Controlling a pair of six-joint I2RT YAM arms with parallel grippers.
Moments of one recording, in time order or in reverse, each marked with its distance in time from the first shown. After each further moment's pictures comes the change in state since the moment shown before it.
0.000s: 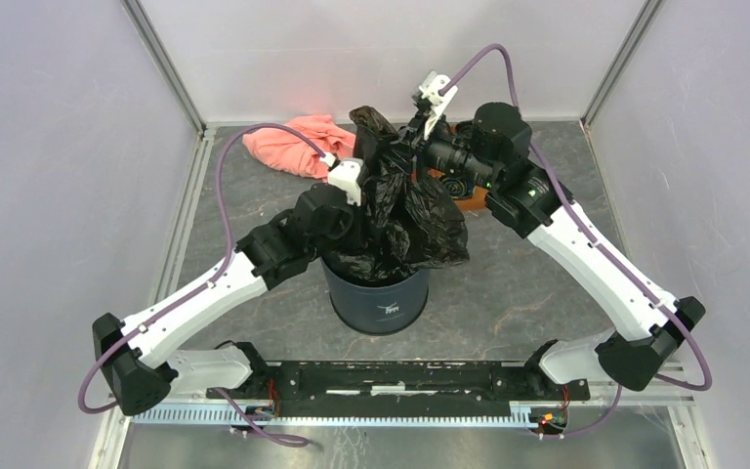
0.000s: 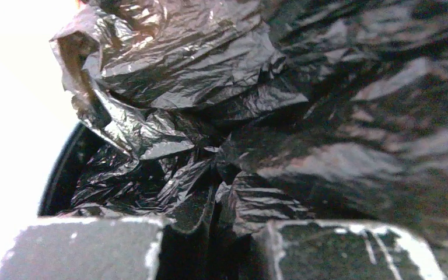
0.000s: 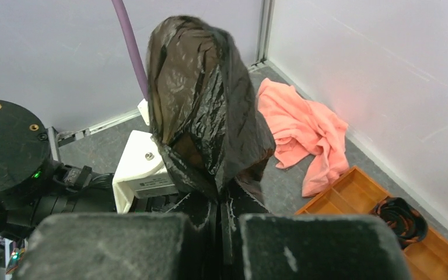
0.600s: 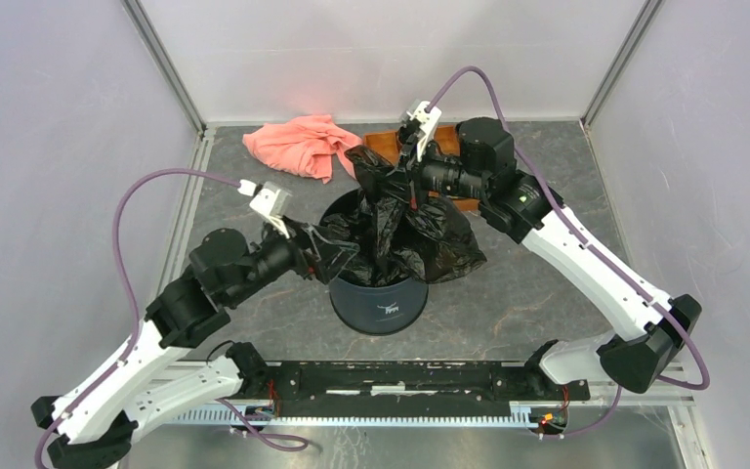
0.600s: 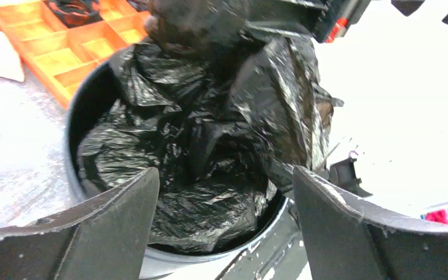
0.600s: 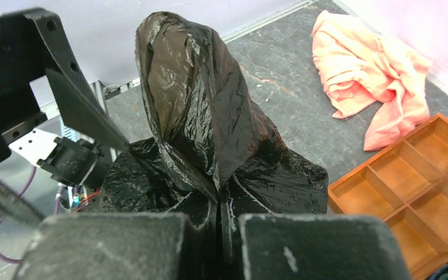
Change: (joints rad) left arm -0.003 -0.468 -0.164 0.061 0.208 -0.040; right arm 0.000 -0.005 -0.117 -0.072 -0.121 0.080
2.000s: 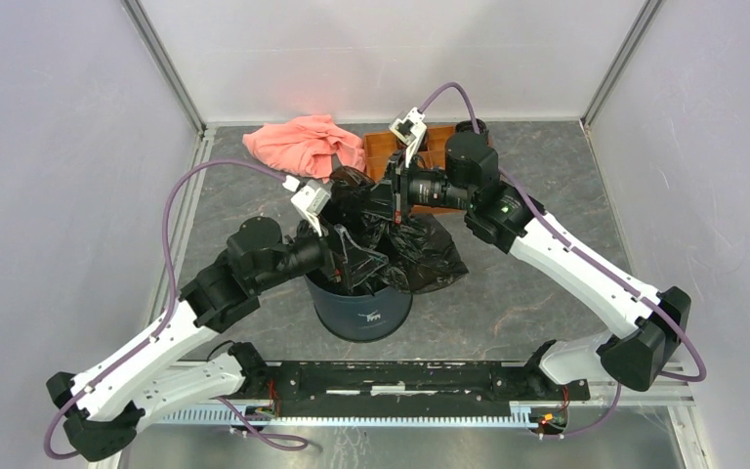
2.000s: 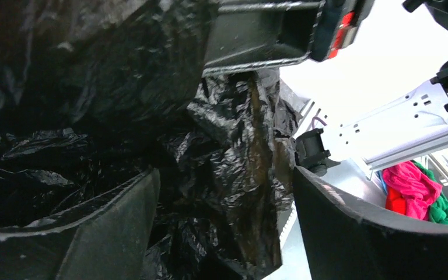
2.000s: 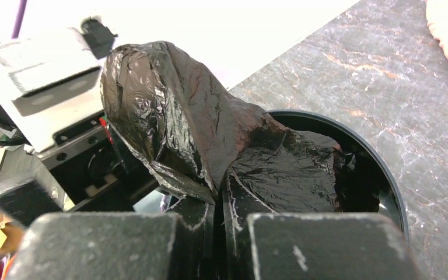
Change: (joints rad) left arm -0.002 0.090 -0.044 0.143 0.194 -0.058; right arm 0.066 0.010 -0.090 0.147 -0.102 0.372
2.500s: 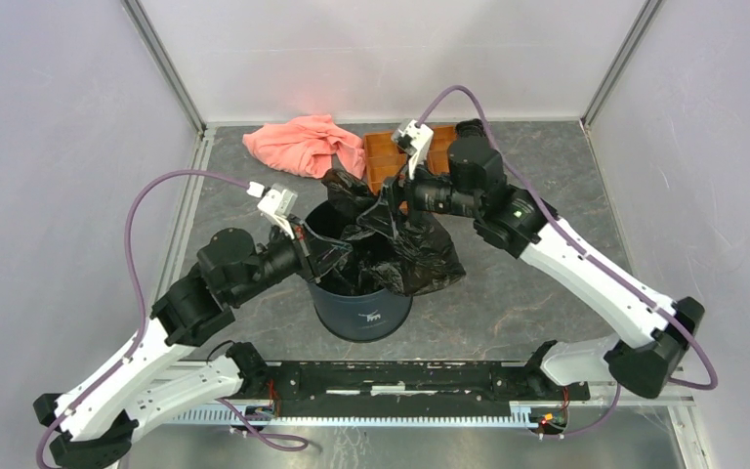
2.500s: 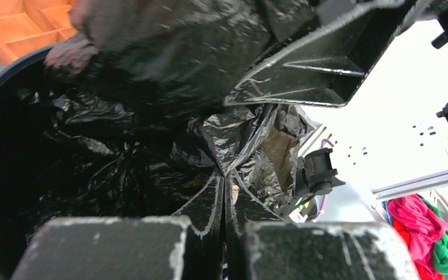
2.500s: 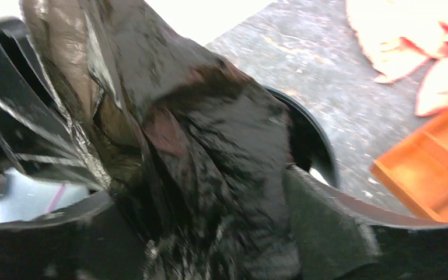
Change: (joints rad) left arm 0.000 -0.095 0.031 -0.135 -0.148 -0.041; right arm 0.019 -0.023 0.031 -0.131 0.124 -0.174
